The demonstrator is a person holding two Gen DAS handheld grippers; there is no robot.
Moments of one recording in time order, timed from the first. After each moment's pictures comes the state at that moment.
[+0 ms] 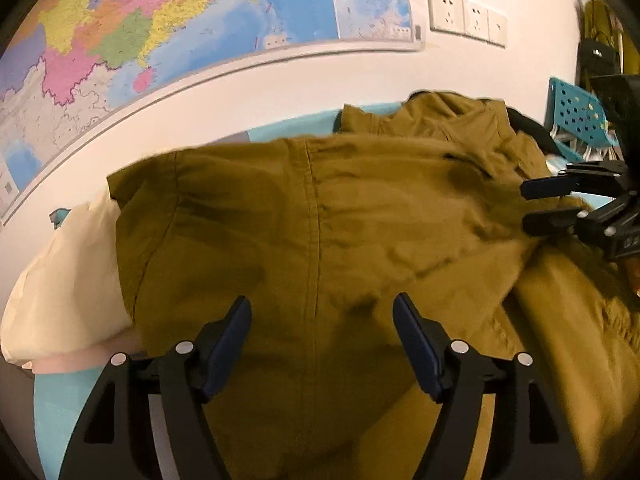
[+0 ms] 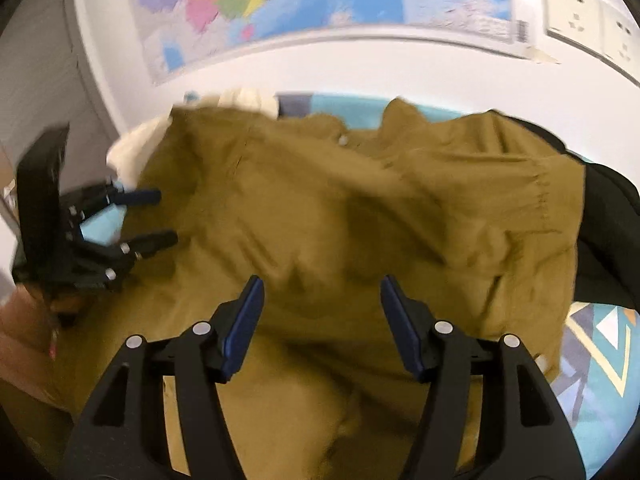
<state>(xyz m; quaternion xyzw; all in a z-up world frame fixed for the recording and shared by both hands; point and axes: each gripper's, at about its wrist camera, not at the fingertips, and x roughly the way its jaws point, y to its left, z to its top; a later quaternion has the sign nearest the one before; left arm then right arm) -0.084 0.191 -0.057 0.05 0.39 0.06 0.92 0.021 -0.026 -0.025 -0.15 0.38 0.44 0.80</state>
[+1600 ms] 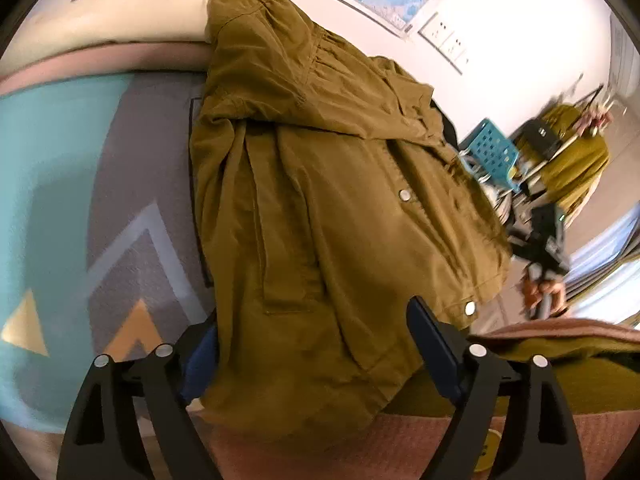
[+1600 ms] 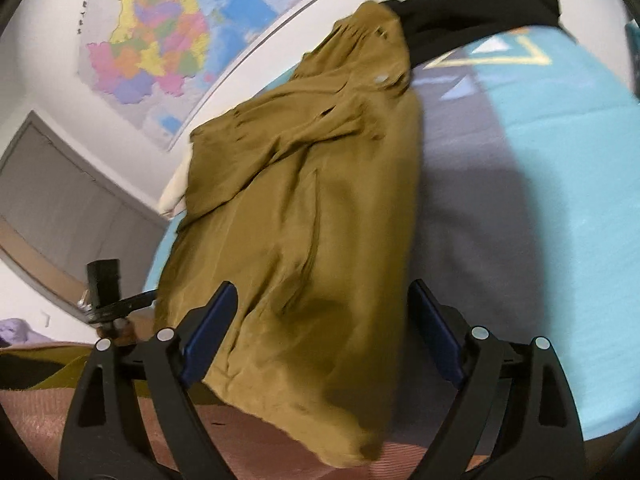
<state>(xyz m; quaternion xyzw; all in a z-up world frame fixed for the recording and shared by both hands) -0.285 0.234 -0.093 -0.25 0.44 -0.10 0.86 -0.070 -0.243 -0.059 0.14 0.47 0.44 0.75</state>
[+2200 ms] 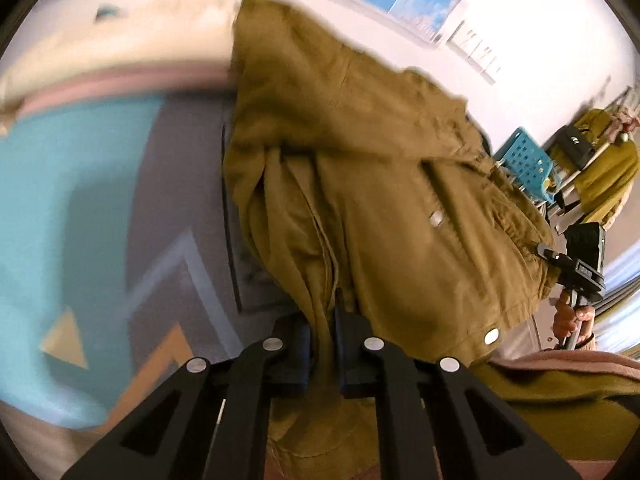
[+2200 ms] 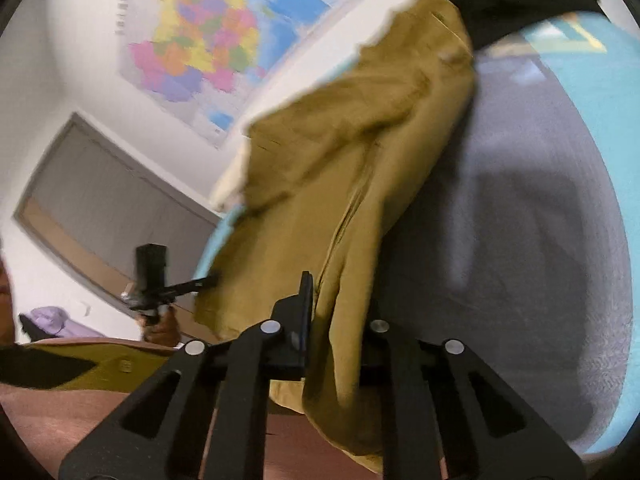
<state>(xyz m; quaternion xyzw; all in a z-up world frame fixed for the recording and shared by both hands) -0.275 0.238 -0.064 -0.21 0.43 -0.03 0.88 -0.092 -0.233 -0.031 0.18 0.42 0.53 0.71</state>
